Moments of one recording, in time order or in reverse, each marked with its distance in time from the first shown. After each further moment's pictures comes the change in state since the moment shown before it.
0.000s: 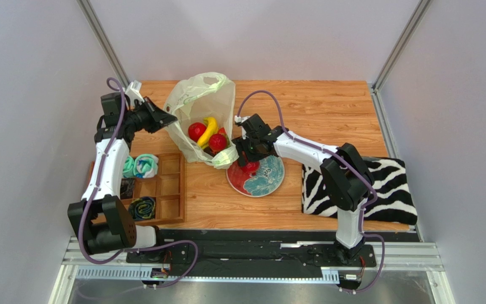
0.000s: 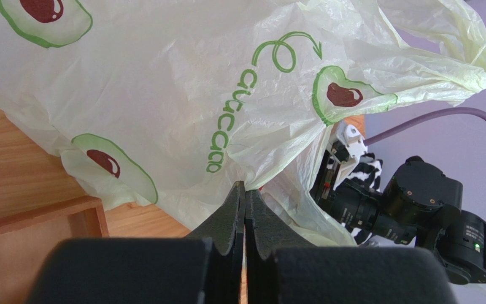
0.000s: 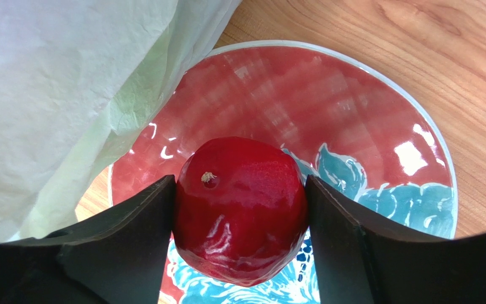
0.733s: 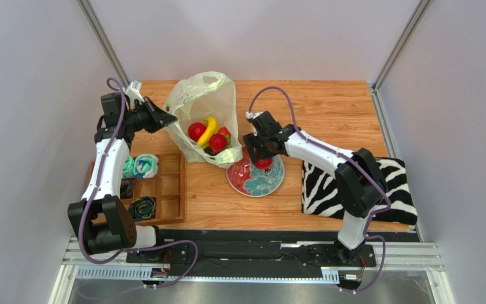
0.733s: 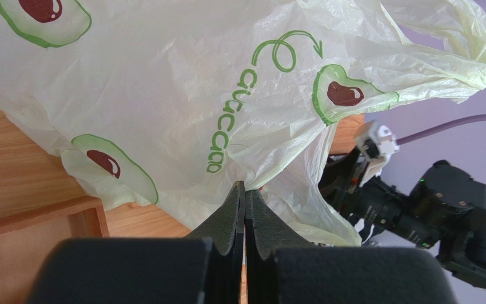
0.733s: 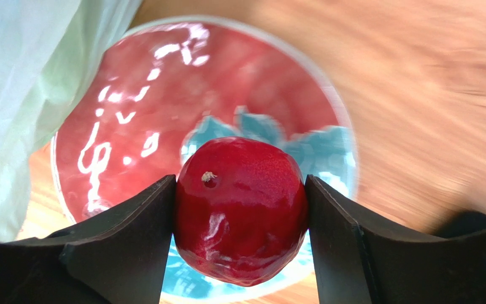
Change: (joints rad) left arm 0.000 0.000 0.000 0.000 0.000 0.000; right arm -0.039 -0.105 -0.060 -0.055 0.114 -0.022
